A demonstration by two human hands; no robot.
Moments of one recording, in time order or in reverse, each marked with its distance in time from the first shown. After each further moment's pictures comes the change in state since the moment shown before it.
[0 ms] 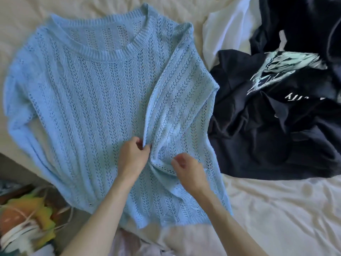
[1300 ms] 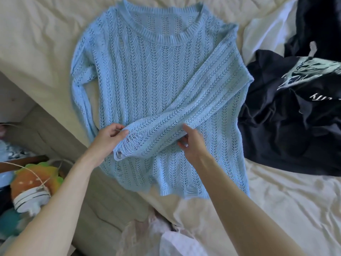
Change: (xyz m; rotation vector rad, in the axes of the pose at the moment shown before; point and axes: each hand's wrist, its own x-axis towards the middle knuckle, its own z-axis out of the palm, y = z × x) left_hand -0.021 -0.146 -0.117 -0.493 -0.156 0.032; right_hand -0.007 -0.052 0.071 0.915 -0.039 0.308
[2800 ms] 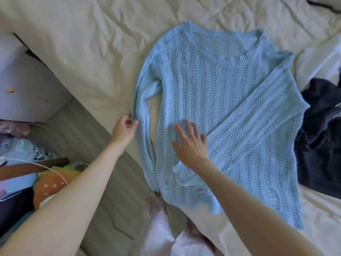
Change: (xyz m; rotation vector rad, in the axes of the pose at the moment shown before) left_hand 0.071 -0.030 -0.121 0.071 0.287 -0.035; right_hand -0.002 0.057 0.147 -1.822 -0.030 -0.740
